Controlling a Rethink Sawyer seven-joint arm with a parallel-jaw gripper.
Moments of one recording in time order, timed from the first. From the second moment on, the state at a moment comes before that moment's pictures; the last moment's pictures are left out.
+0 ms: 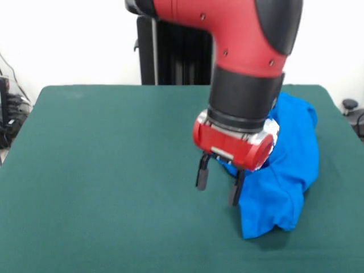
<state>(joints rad) 0.05 -0.32 -0.28 1.26 0.30 0.44 2.14</state>
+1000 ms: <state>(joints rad) -0.05 -0.41 -0.10 1.32 0.30 0.44 2.14</state>
